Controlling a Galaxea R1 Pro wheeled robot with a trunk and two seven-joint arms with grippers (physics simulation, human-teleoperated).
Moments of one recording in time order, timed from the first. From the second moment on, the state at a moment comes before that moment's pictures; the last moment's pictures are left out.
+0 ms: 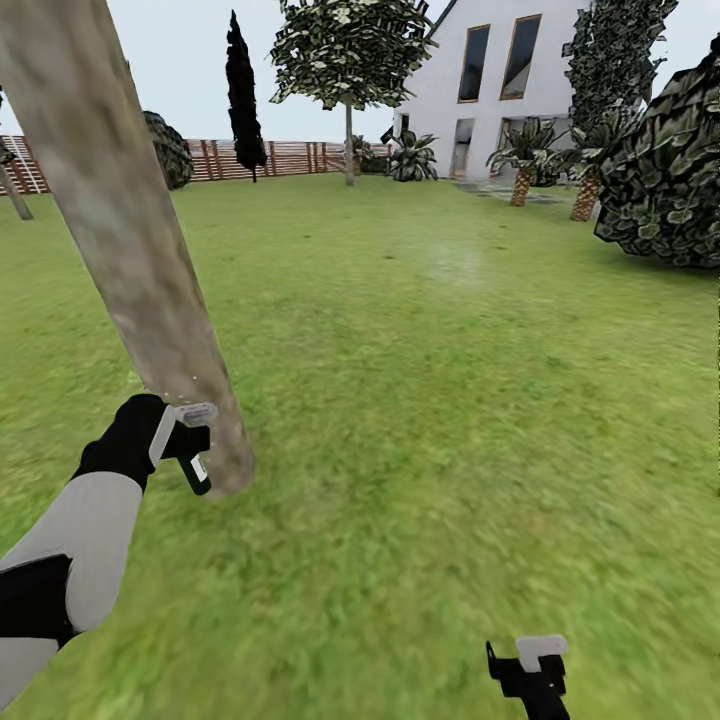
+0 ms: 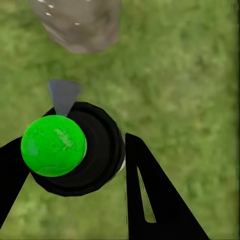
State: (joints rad) left arm -1.09 0.14 0.24 -0.66 -0.11 1.02 -0.04; right arm -0.49 -0.07 0.41 -0.03 -0.26 -0.54 -0.16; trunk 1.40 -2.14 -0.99
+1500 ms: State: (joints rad) left arm -0.96 0.18 0.19 -0.65 -0.09 1.00 -0.04; right arm -0.49 -0.08 0.41 -0.03 -0.25 -0.54 -0.07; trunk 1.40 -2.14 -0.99
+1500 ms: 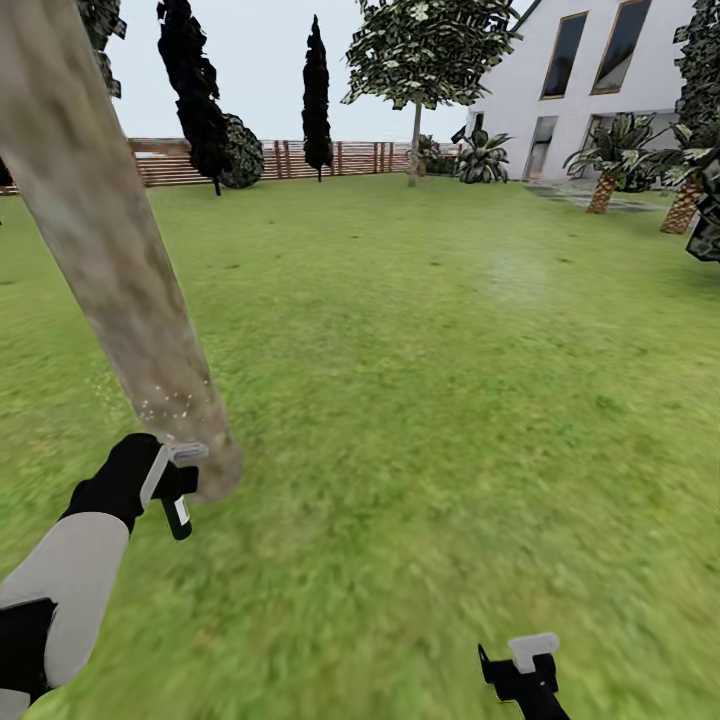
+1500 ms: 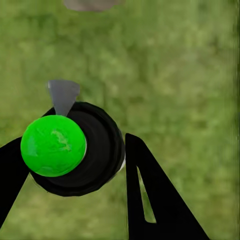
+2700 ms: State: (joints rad) left arm -0.87 0.18 0.21 -0.65 -0.05 0.97 -0.03; right arm -0.49 -0.08 0.41 -0.03 -0.25 -0.54 -0.07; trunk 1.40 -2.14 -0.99
